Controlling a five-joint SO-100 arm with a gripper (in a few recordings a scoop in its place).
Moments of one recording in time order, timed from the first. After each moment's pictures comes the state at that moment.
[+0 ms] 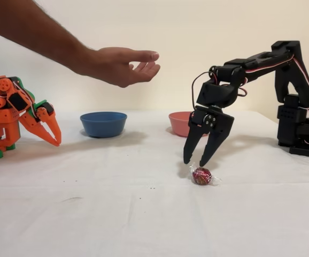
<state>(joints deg) -31.0 60.5 69.2 57.0 10.6</state>
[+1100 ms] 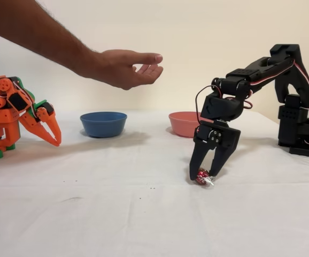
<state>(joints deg) -34.5 54.5 67.0 55.5 16.2</state>
